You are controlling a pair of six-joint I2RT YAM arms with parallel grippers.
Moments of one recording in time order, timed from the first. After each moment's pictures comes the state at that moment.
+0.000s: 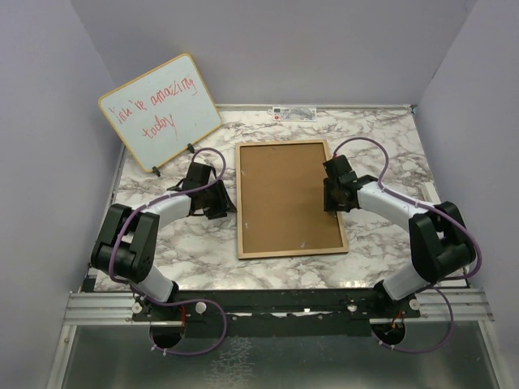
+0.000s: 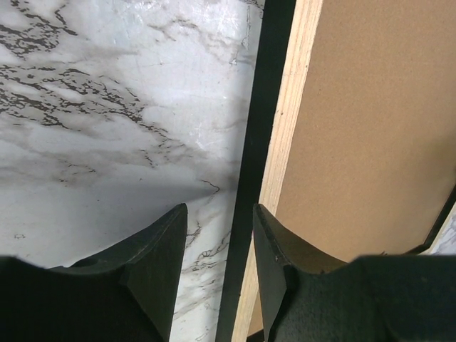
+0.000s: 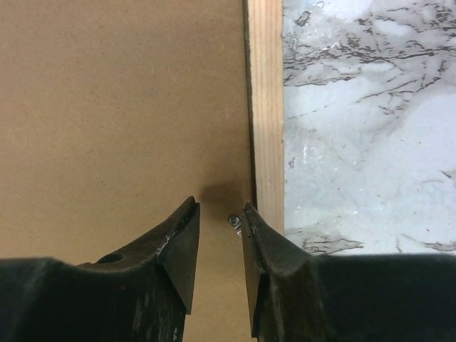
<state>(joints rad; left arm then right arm) -0.30 1.58 0.76 -0.17 0.28 -0.65 0.42 1.56 0.91 -0.44 0.21 0.39</state>
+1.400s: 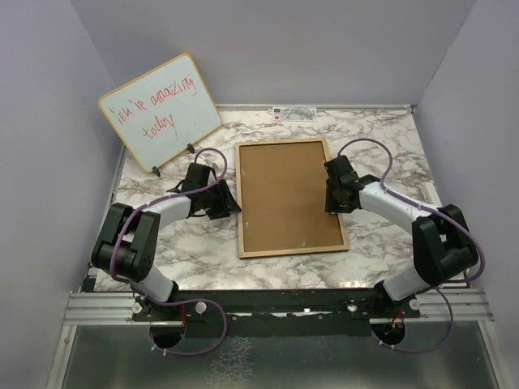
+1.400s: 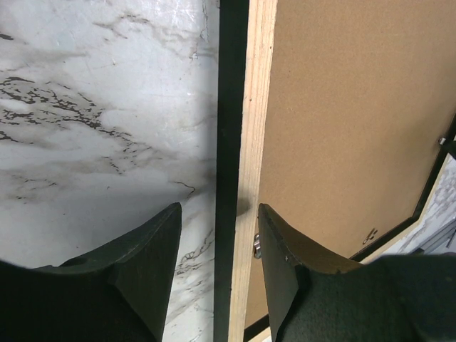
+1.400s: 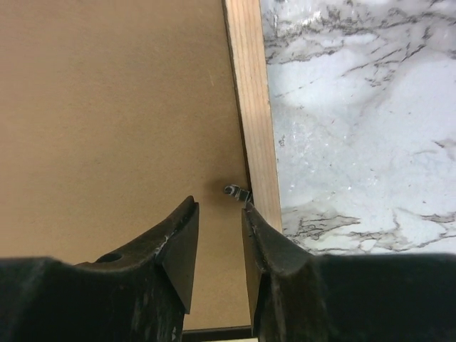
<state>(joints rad) -0.29 1.57 0.73 -0.10 0.37 -0.63 0.42 1.55 0.91 -0.50 0.22 0.45</state>
